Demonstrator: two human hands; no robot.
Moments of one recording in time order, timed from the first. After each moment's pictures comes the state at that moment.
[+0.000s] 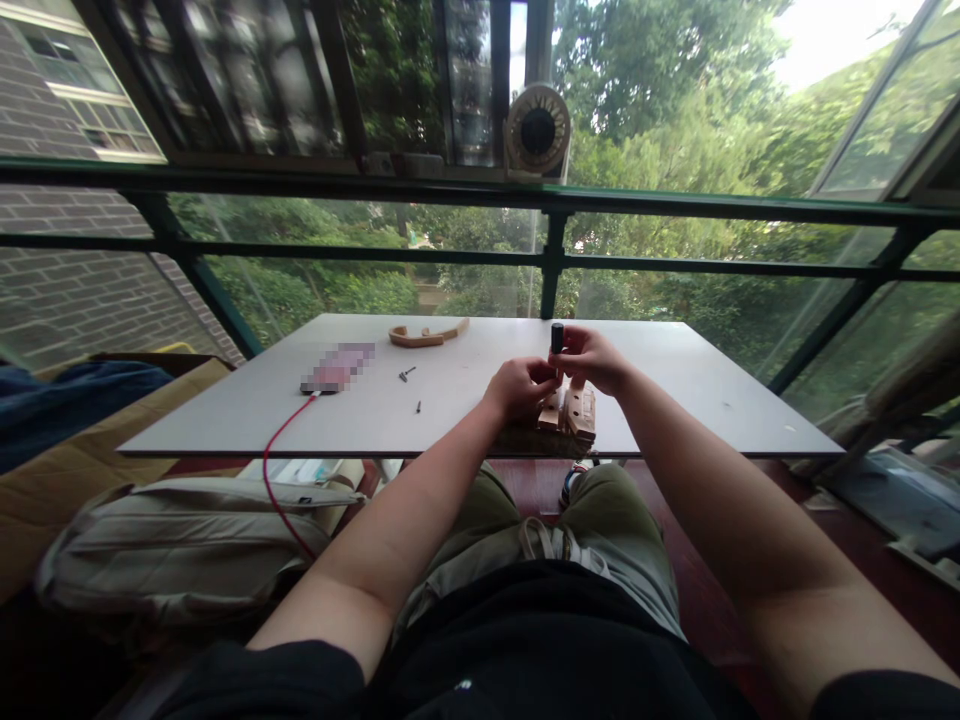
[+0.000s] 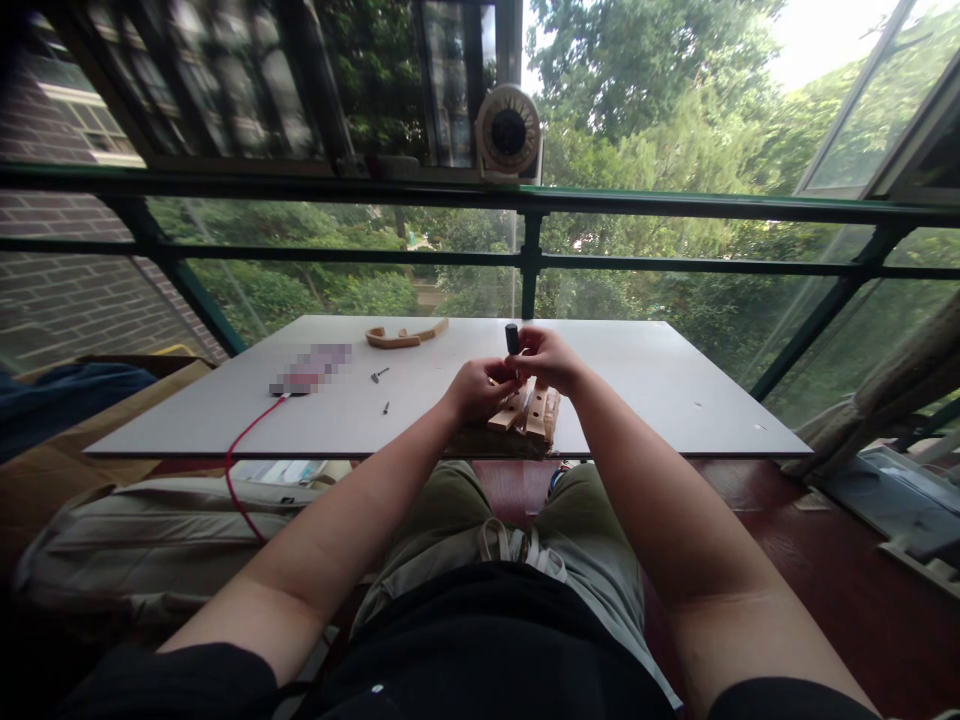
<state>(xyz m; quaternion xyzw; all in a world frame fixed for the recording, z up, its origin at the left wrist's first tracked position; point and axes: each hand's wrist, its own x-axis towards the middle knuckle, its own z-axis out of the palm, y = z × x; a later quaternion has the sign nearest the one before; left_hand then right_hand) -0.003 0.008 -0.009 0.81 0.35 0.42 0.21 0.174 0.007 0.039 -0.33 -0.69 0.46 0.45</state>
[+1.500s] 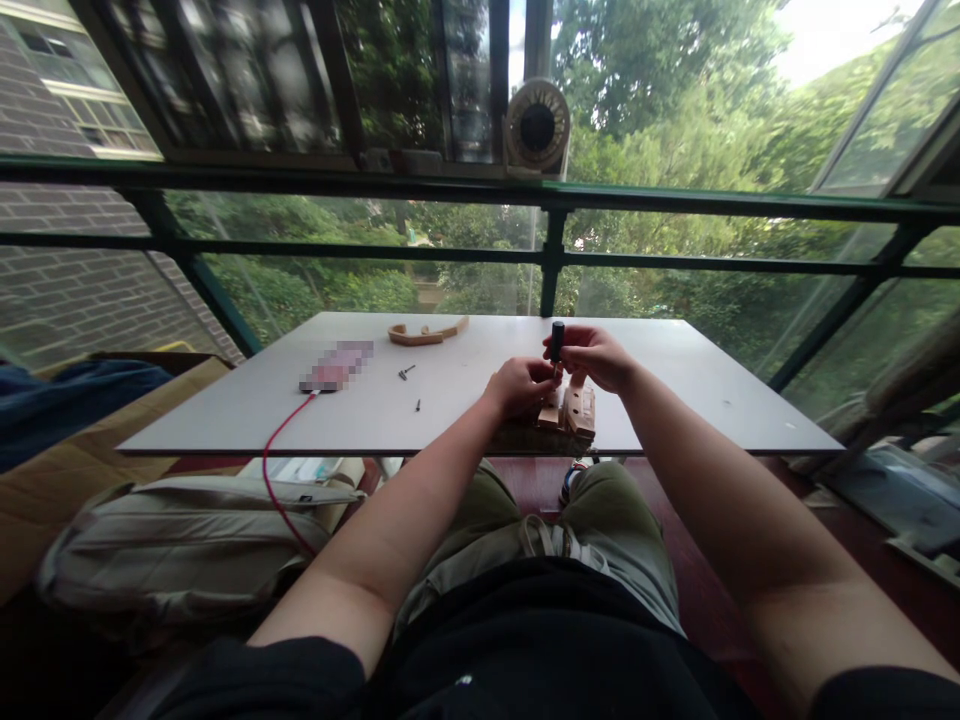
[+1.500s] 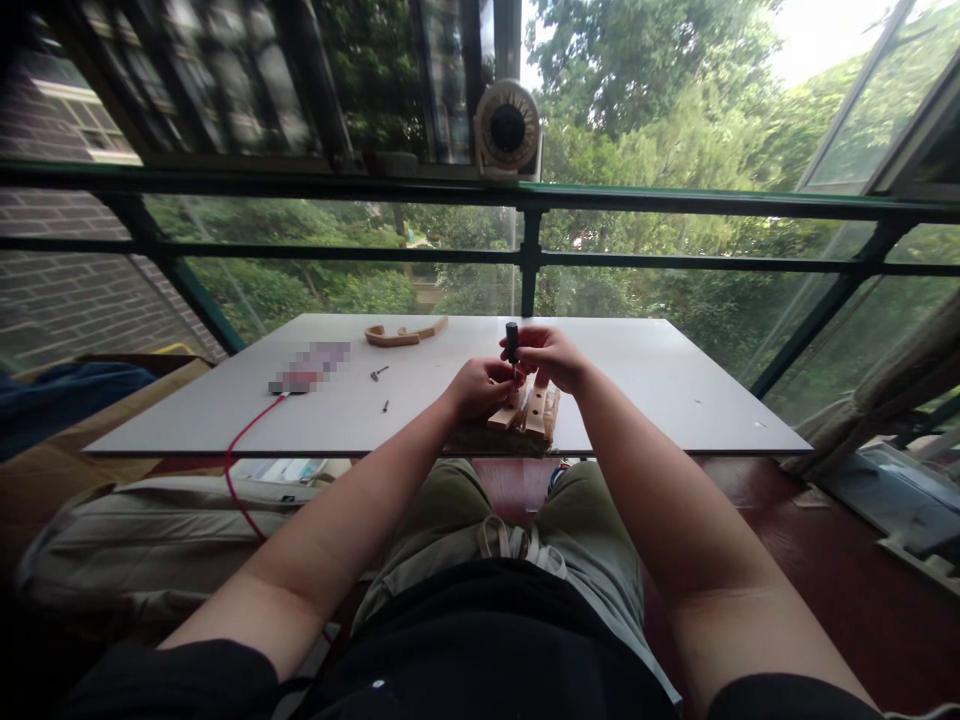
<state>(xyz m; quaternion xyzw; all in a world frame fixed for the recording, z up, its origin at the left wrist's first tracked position) -0.002 0.008 -0.008 0.82 0.37 0.37 0.23 0.180 0.010 0.037 -0.26 -0.67 0.52 0.46</state>
